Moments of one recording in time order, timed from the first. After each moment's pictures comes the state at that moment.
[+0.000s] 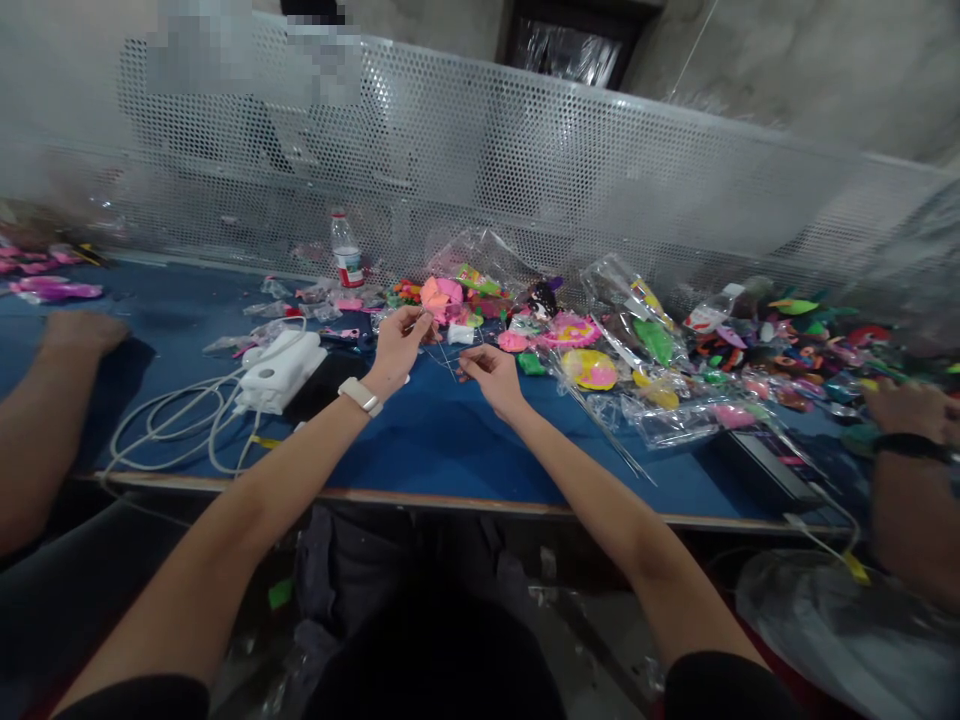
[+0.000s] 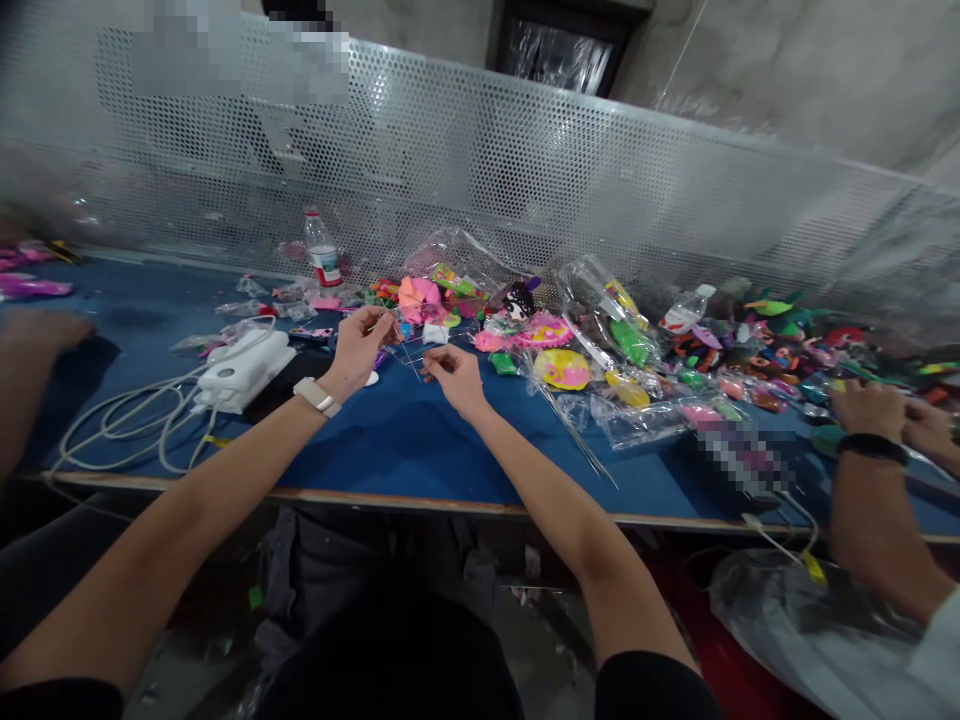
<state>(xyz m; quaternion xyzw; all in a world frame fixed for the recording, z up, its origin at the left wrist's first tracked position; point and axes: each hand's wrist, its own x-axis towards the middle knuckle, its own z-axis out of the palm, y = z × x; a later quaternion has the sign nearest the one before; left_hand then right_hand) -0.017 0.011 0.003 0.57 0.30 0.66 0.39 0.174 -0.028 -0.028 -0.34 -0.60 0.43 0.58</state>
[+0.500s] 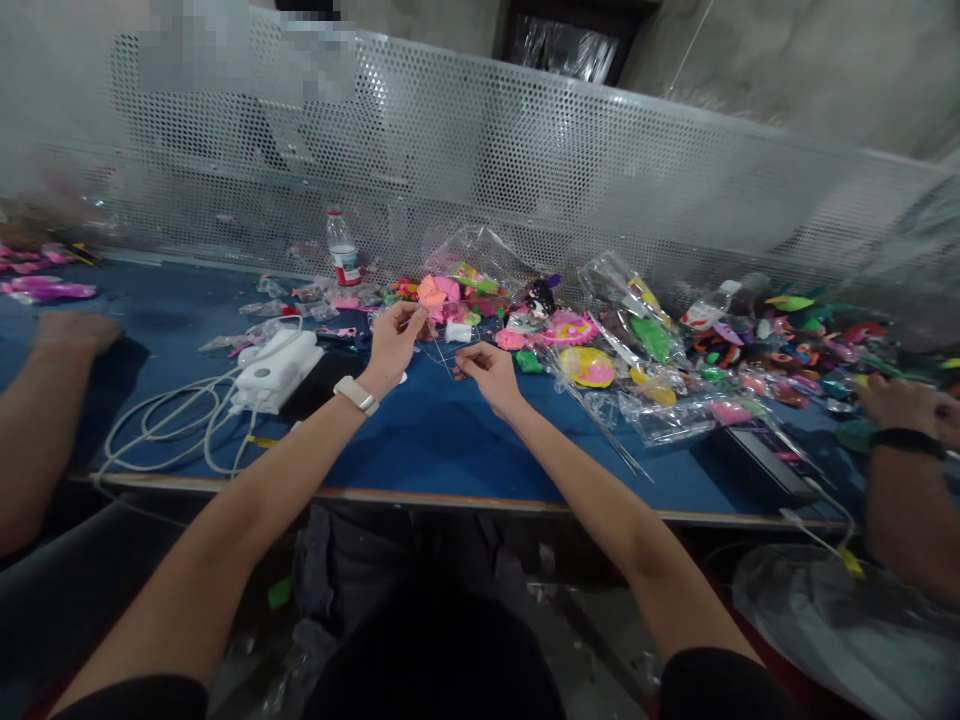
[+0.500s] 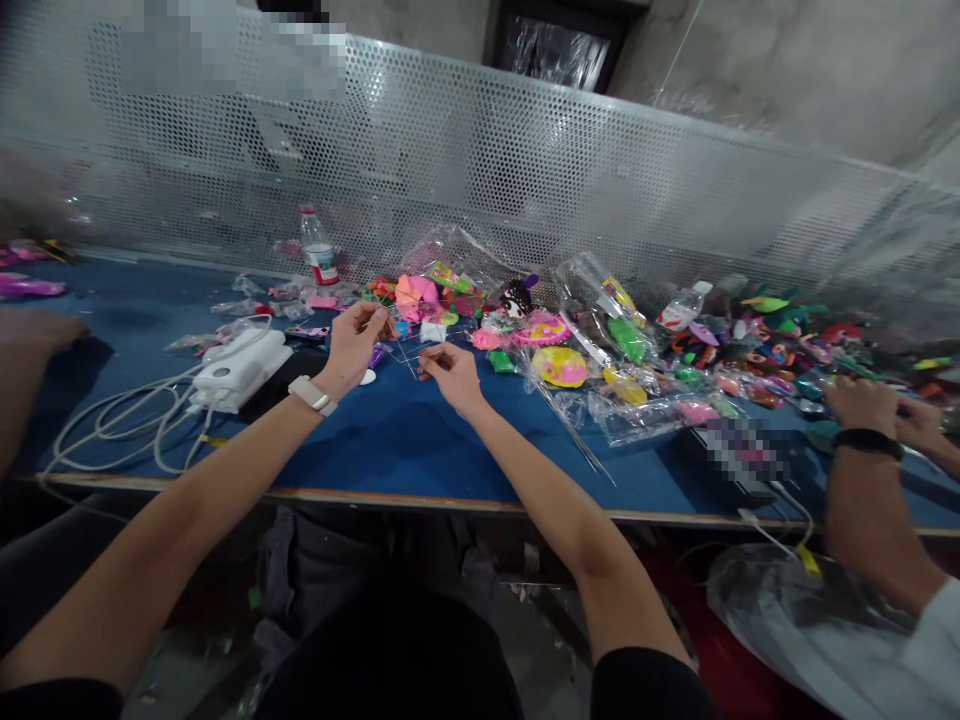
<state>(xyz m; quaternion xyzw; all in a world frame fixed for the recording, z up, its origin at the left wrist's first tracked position) -0.017 0.009 0.007 0.58 0.30 0.67 0.36 0.174 -0.029 -0.026 -0.34 -0.59 0.45 0.58</state>
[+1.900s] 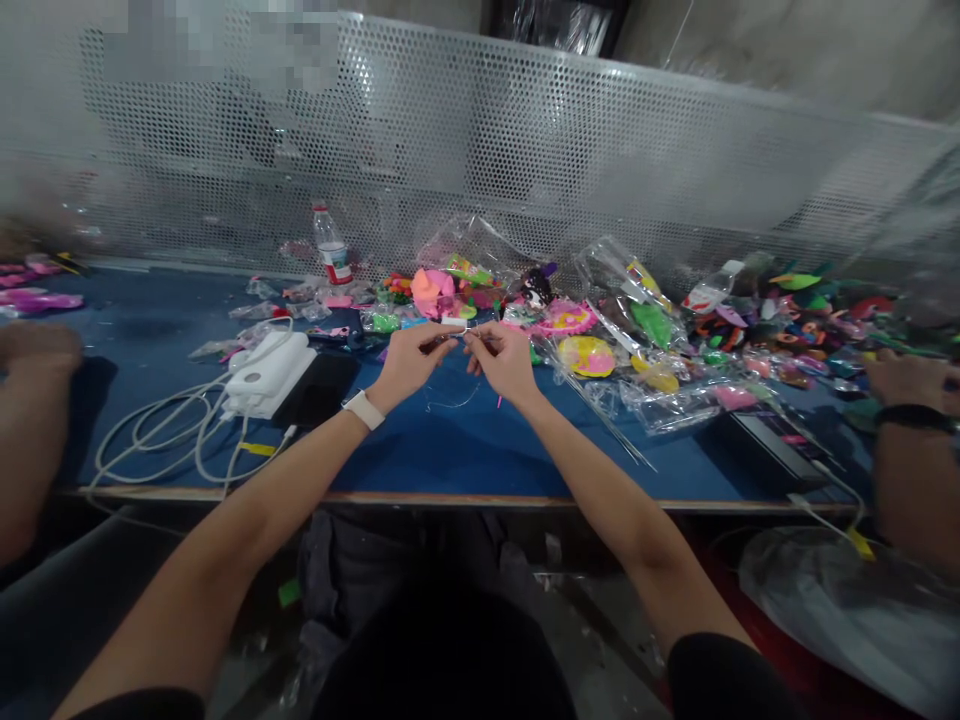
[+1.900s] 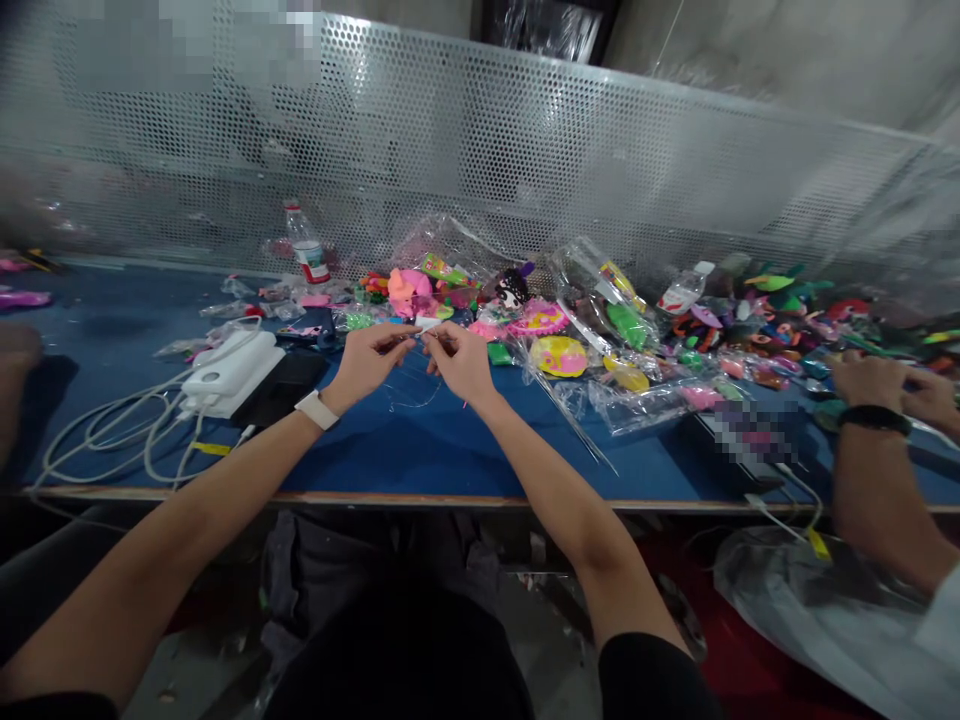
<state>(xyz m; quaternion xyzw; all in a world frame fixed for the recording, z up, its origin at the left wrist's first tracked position) -0.005 -0.026 0.009 0.77 0.31 0.52 0.18 0.190 -0.044 0.009 -0.35 -0.67 0.31 0.58</state>
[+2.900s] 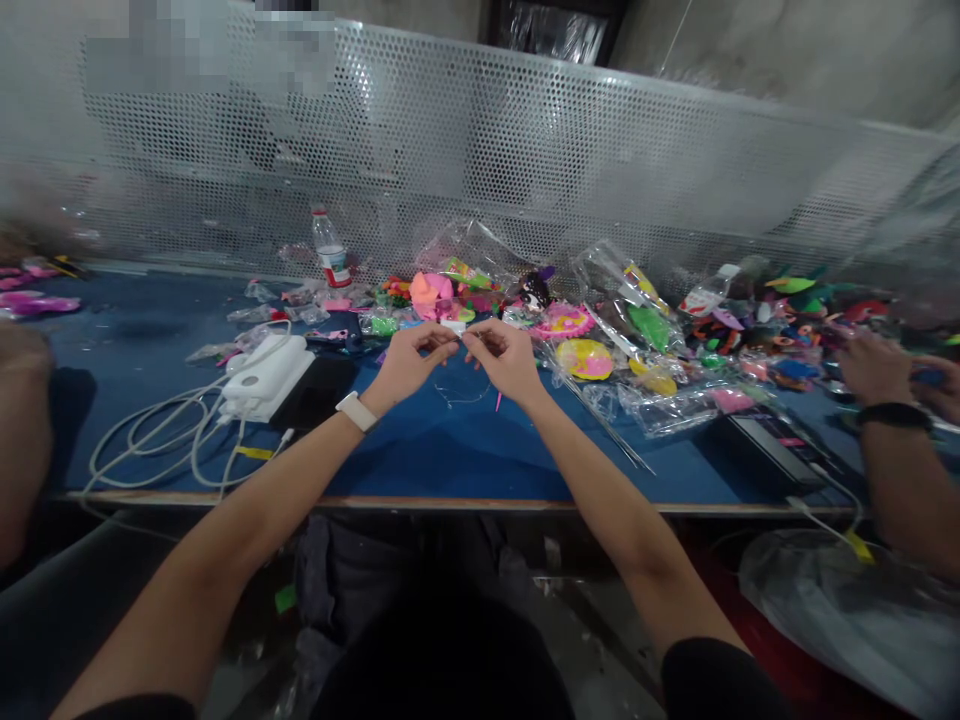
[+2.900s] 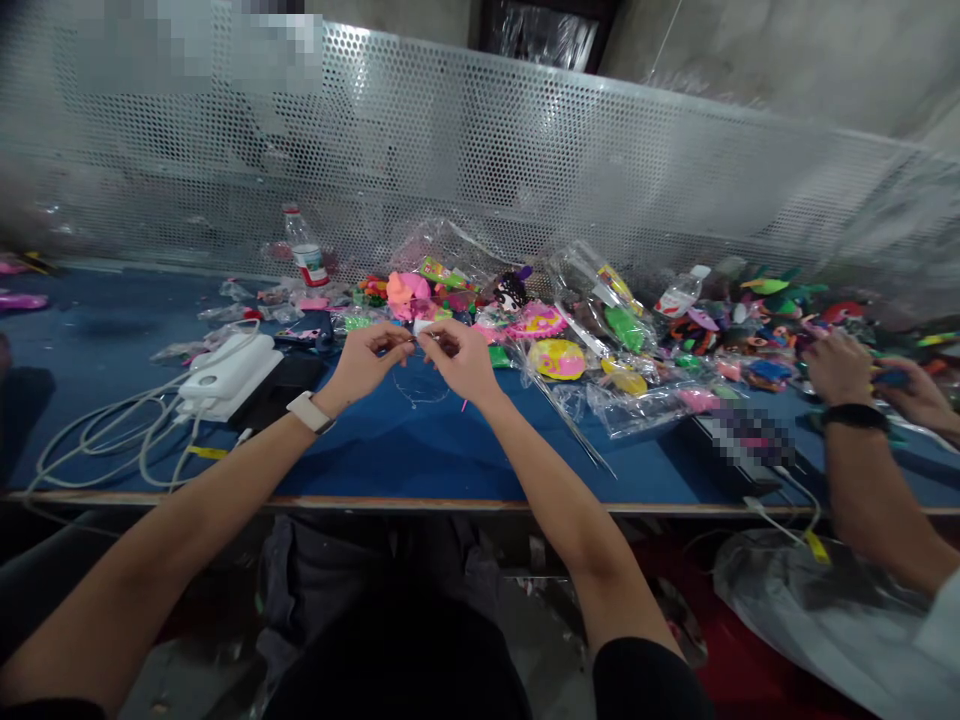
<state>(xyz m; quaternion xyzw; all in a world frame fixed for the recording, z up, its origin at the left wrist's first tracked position) -0.002 -0.029 0.016 0.74 0.27 0.54 0.30 0.195 -0.053 0.028 -0.33 -0.70 0.28 0.56</state>
